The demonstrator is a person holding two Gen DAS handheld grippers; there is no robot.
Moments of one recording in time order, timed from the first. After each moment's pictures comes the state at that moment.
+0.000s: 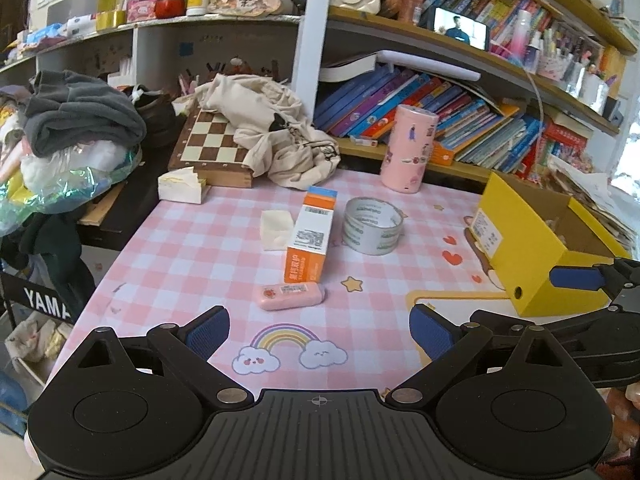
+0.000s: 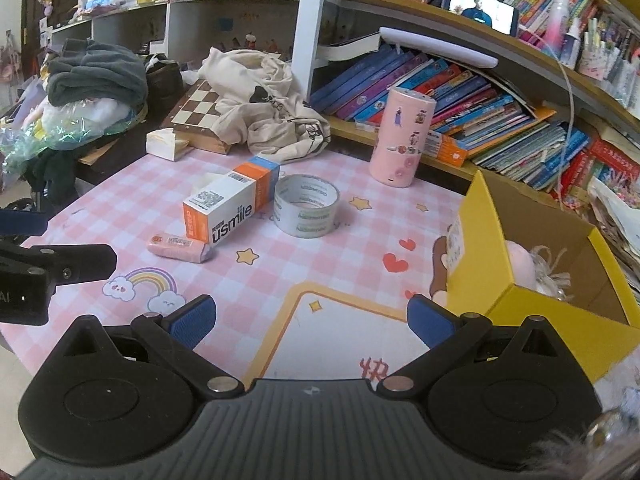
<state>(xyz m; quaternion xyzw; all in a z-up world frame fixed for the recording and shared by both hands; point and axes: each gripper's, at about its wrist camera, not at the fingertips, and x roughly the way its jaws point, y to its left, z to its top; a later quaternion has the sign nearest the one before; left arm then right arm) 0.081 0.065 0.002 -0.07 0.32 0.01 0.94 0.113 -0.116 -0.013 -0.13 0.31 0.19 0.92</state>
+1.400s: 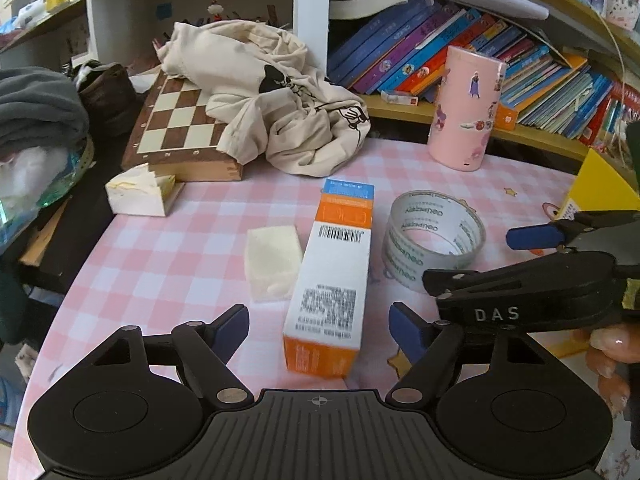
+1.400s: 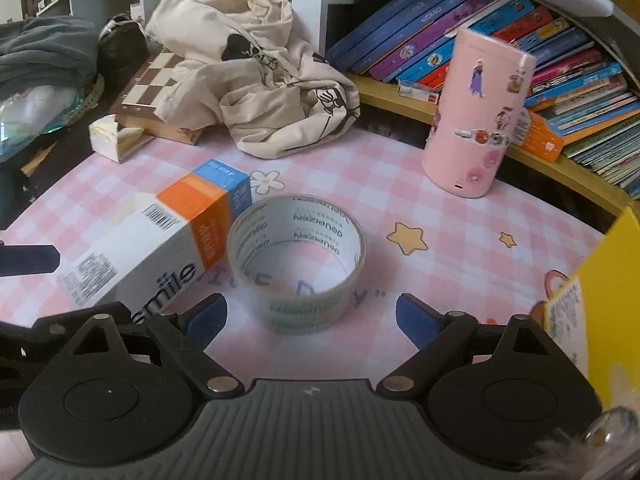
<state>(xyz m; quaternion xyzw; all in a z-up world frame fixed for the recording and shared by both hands) 0.248 0.062 -0.055 -0.03 0.39 0.03 0.92 0.322 -0.063 -0.080 -0.12 0.38 0.24 0.88</state>
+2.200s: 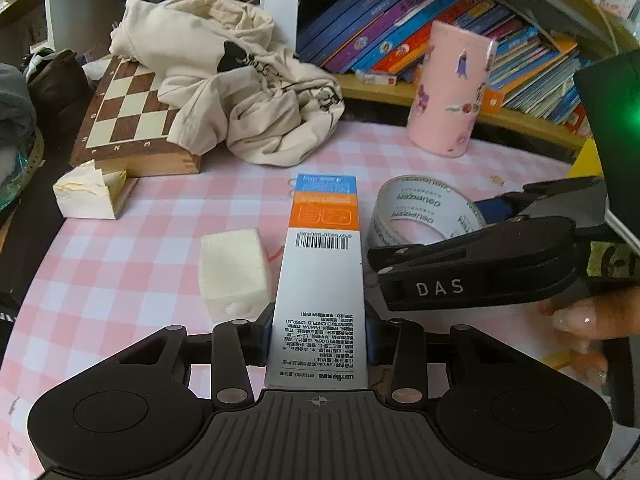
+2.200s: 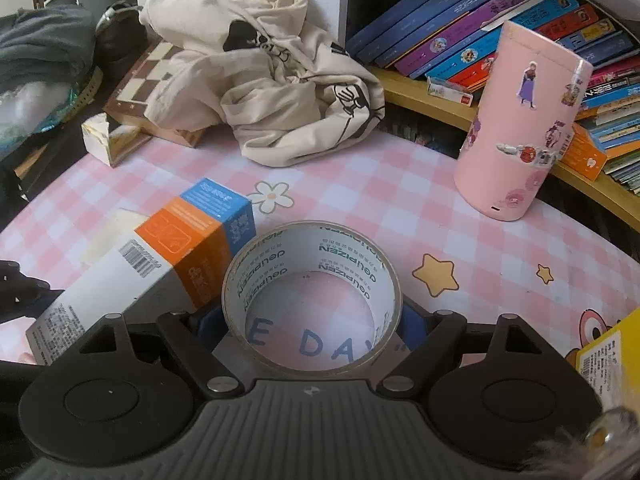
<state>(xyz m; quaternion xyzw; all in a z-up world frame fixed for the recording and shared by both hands) 0.279 0.059 -0.068 -0.04 0.41 -0.02 0.91 0.358 -0.042 -0.088 -0.13 0.39 0.27 0.87</state>
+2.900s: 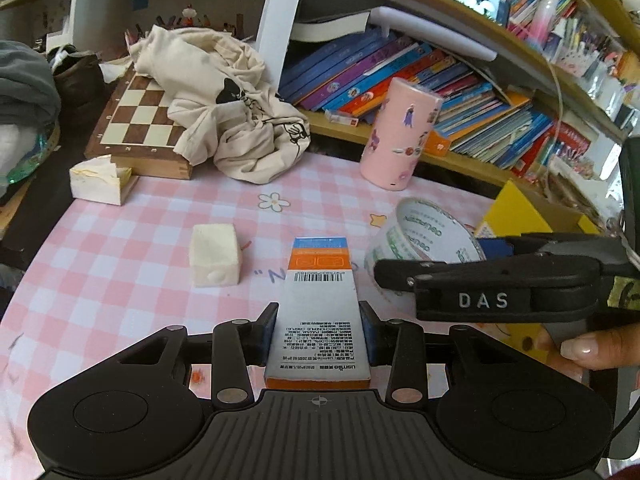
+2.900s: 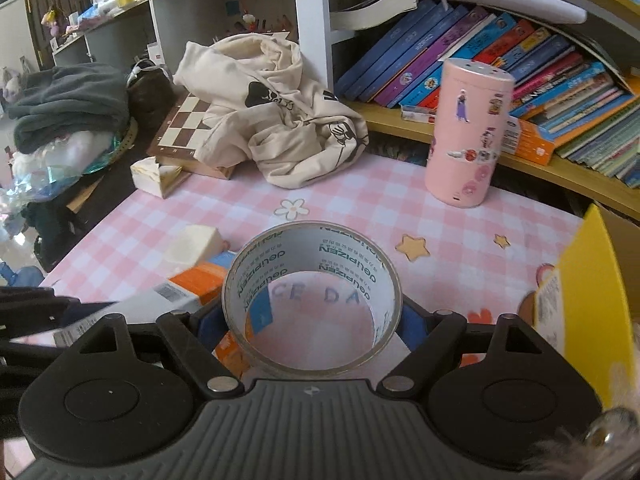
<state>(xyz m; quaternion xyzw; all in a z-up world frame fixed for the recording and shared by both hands) 0.205 0.061 -0.023 -0.11 0.36 -0.05 0.92 0.276 -0.089 -0.032 -0.07 0.37 0.27 0.89</state>
